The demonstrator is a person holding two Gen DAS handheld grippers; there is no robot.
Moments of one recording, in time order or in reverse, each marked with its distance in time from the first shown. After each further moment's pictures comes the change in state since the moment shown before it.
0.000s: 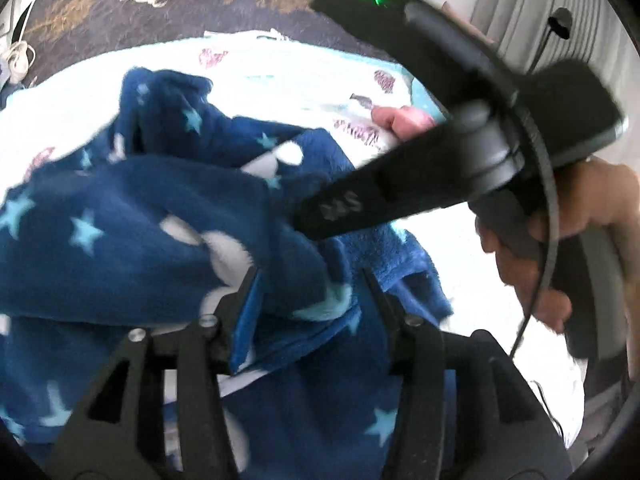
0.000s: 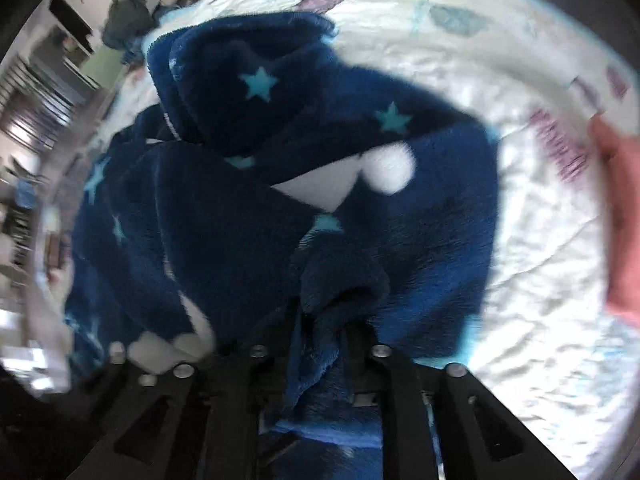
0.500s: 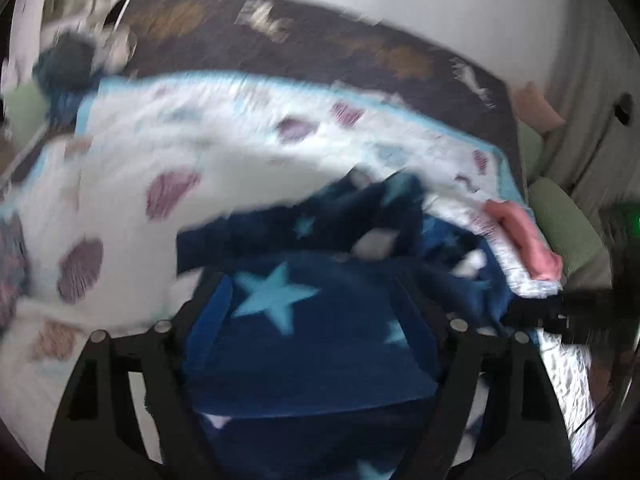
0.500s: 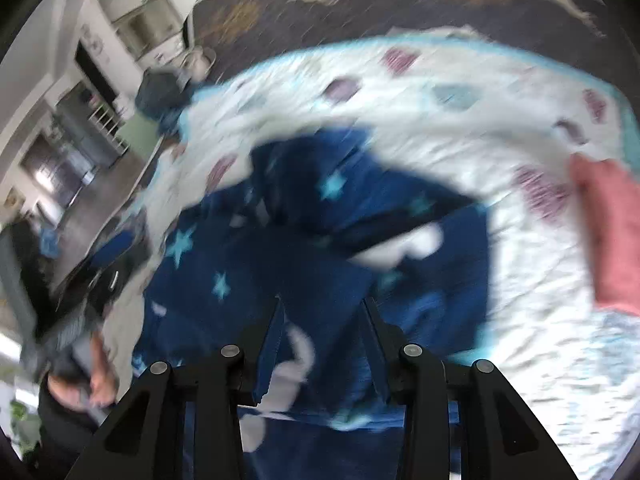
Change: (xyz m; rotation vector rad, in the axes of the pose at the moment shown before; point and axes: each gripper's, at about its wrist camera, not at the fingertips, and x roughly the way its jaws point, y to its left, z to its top) left arm -0.051 0.179 0.015 -0.229 -0.113 0.197; right arm -0.044 0.035 -0.020 0.062 -0.229 0.159
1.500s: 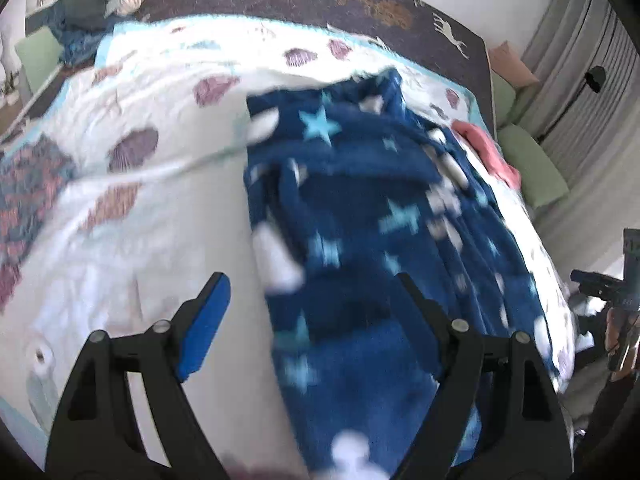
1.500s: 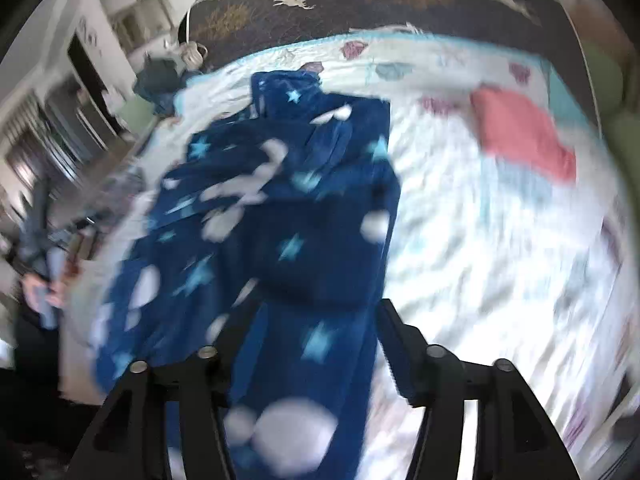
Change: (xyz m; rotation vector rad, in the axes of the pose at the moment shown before) left arm -0.148 0.063 -0.117 0.038 0.196 -0.110; right arm -0.167 -0.021 -0.227 0.112 -0.065 0.008
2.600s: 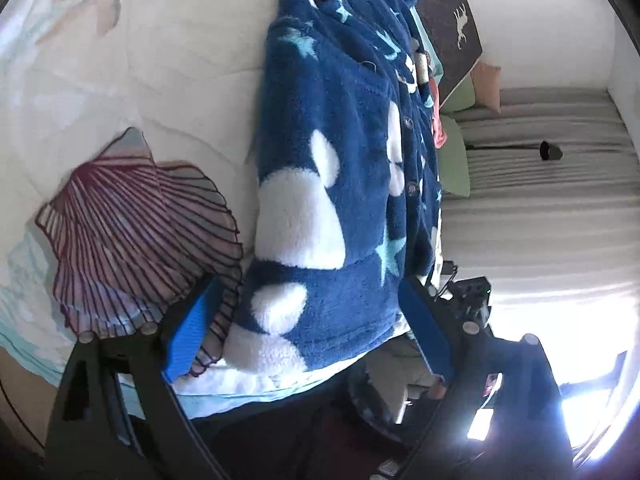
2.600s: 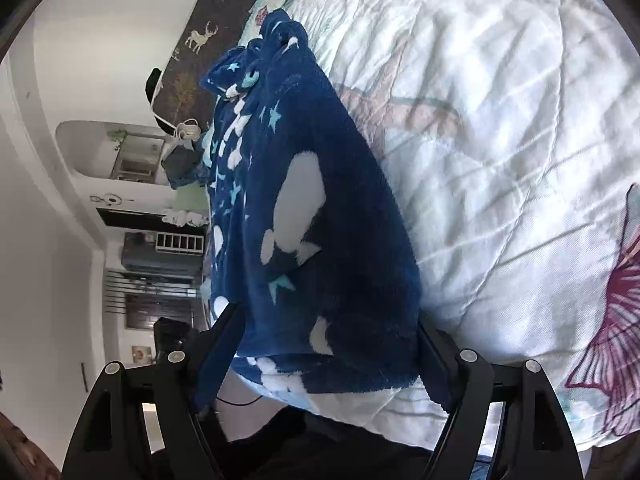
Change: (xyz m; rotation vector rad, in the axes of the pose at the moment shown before) left arm -0.003 0.031 -0.152 -0.483 0.375 -0.486; right arm 0.042 -0.060 -0.162 0.627 0.048 0.451
